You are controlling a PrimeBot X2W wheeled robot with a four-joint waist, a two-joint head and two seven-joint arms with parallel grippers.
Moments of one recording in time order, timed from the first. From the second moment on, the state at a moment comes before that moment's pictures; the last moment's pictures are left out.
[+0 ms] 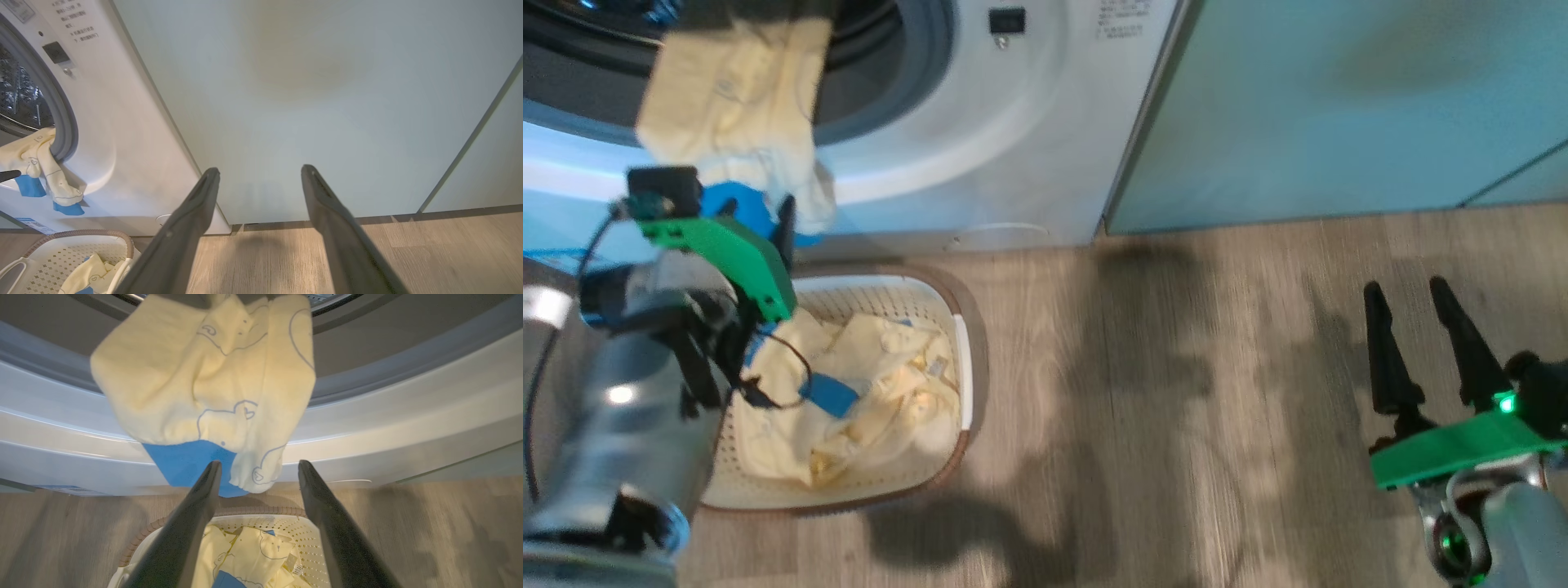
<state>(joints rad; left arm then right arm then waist) -0.81 0.25 -0.16 1.04 -0.41 -0.13 -0.09 -0.20 -0.10 0.13 0.21 0.29 0.13 -0.25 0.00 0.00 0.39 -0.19</state>
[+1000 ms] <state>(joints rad) -1.06 0.31 -0.16 1.28 -0.43 -0.10 -0.16 -0.32 -0.09 0.14 0.19 0.29 0.13 -0.25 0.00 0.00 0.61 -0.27</state>
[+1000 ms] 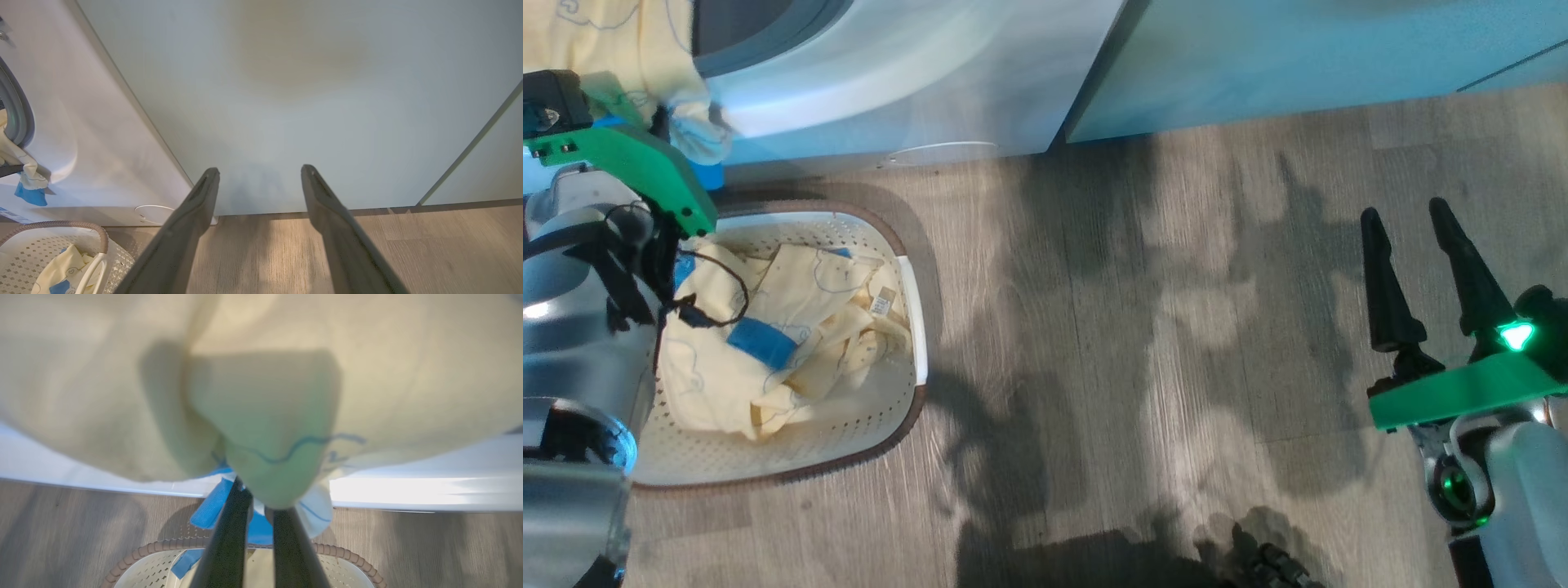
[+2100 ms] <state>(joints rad) -0.93 0.30 -0.27 1.13 -0.44 -0.13 -0.25 -0.22 -0.09 0.13 0.22 0.29 0.13 -0.25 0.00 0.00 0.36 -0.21</state>
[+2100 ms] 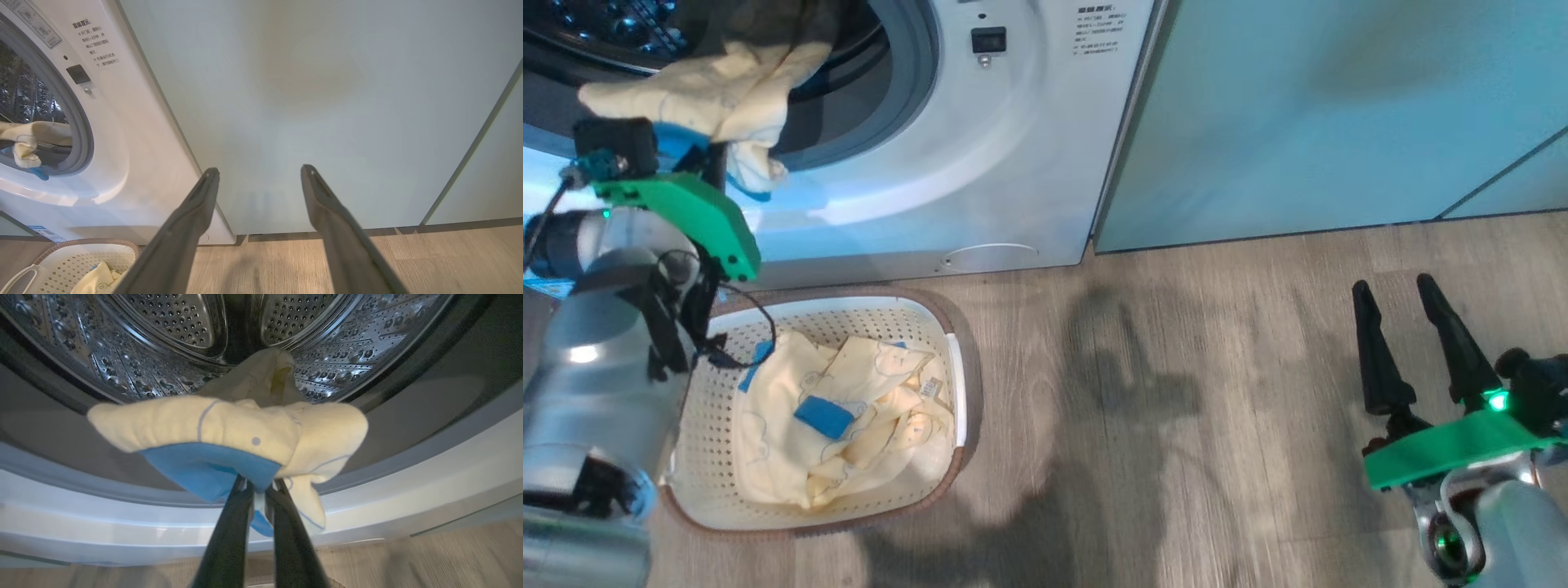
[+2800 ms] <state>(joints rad) -1.31 0.47 -0.30 1.07 -0.49 -0.13 -0.04 -0.30 -0.06 0.16 0.20 0.31 0.13 -0.25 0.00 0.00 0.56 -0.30</state>
